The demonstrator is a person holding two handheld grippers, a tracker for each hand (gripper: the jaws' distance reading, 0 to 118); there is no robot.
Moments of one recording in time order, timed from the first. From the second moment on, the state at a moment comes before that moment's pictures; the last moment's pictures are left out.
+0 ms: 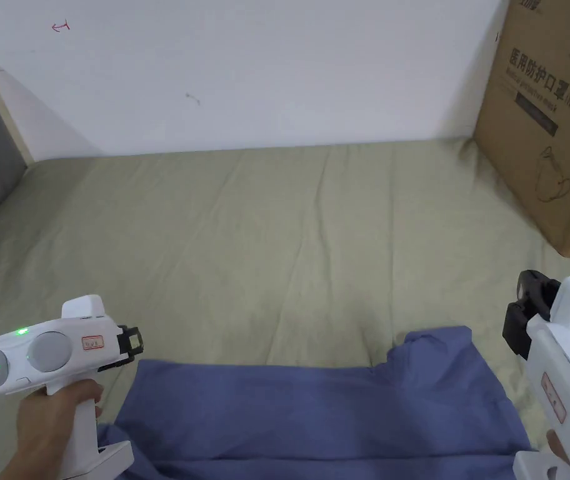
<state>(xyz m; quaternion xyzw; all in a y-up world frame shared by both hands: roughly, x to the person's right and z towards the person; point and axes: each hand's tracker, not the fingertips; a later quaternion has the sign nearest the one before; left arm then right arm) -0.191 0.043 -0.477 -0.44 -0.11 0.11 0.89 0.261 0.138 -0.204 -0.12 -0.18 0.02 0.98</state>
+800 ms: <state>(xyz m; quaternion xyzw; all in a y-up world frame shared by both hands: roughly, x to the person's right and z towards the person) -0.142 -0.041 -0.508 -0.48 -0.12 -0.04 0.87 0.329 0.049 -0.283 -0.29 -0.18 -0.04 0.94</state>
